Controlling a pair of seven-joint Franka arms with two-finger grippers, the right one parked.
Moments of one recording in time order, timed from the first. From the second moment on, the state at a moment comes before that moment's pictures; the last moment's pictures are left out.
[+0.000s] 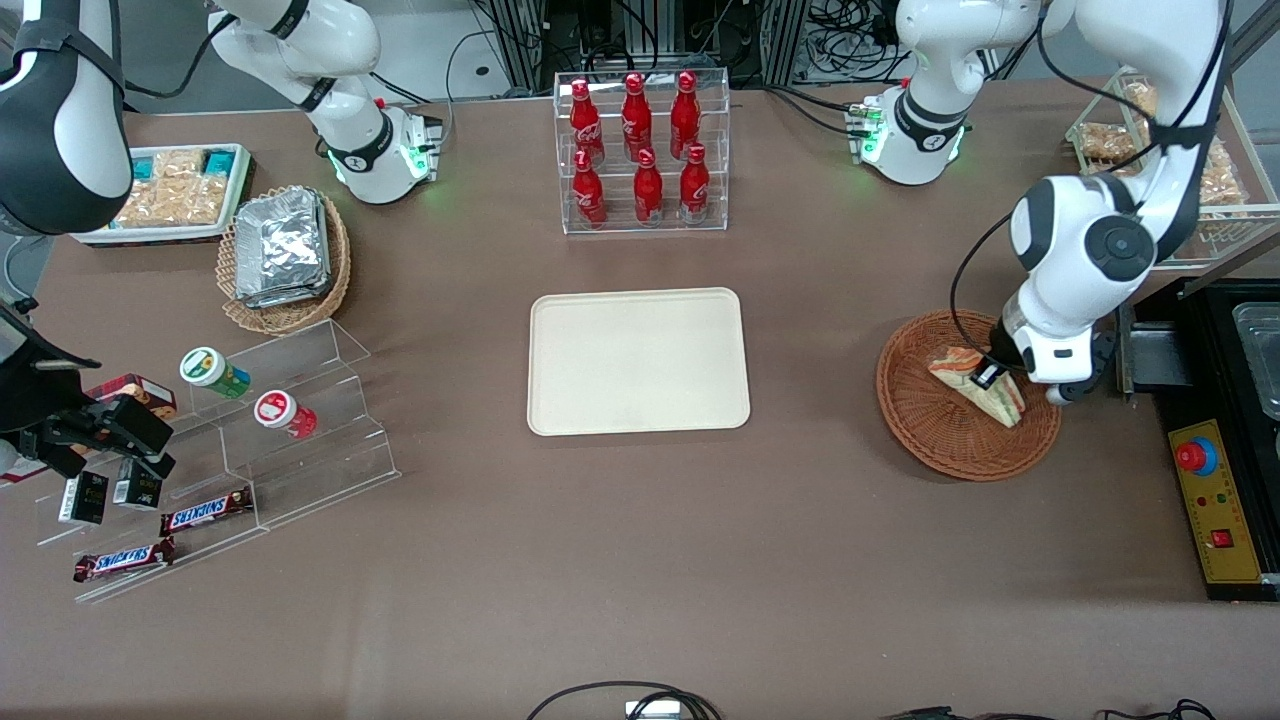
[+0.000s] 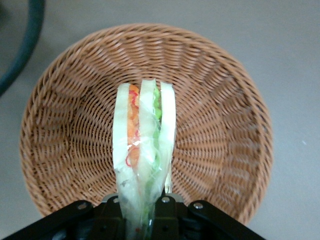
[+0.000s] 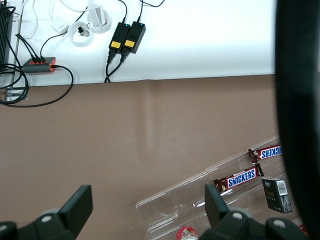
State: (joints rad) arm 0.06 0.05 -0.12 -2.37 0.07 2.45 -0.83
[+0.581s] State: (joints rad) arm 0.03 0.05 -0.43 -2.27 0.08 2.37 -0.77
